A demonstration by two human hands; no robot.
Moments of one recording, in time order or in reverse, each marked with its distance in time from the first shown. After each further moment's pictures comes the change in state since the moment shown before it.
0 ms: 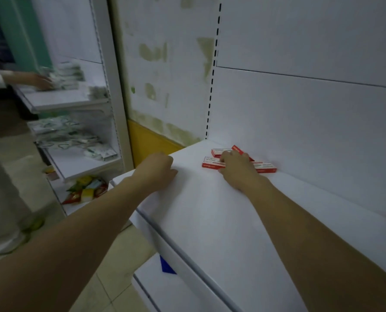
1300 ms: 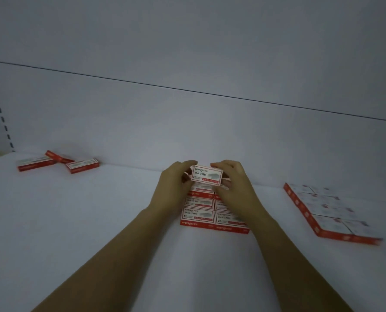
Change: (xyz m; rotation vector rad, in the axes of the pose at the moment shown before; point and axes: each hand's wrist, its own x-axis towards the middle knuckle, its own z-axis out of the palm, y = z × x) left_hand -0.104 0.361 0.034 -1.065 0.008 0.704; right_hand -0.296 0.229 -0.088 0.481 0.557 0.364
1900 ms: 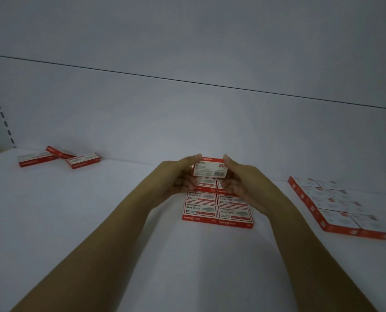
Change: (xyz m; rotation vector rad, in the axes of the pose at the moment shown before) left_hand 0.008 0.013 -0.027 -0.623 -0.344 -0.527; right_hand 0.005 -0.005 -0.023 0.653 -0.233 0.472
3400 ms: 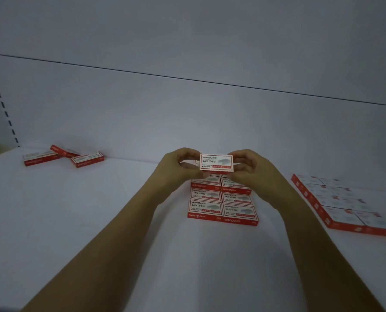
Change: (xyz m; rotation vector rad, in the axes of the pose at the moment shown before) left_hand -0.002 -0.002 -0.001 0.228 0.058 0.318; right_hand -0.018 -0.010 -0.001 -0.445 0.111 -0.290
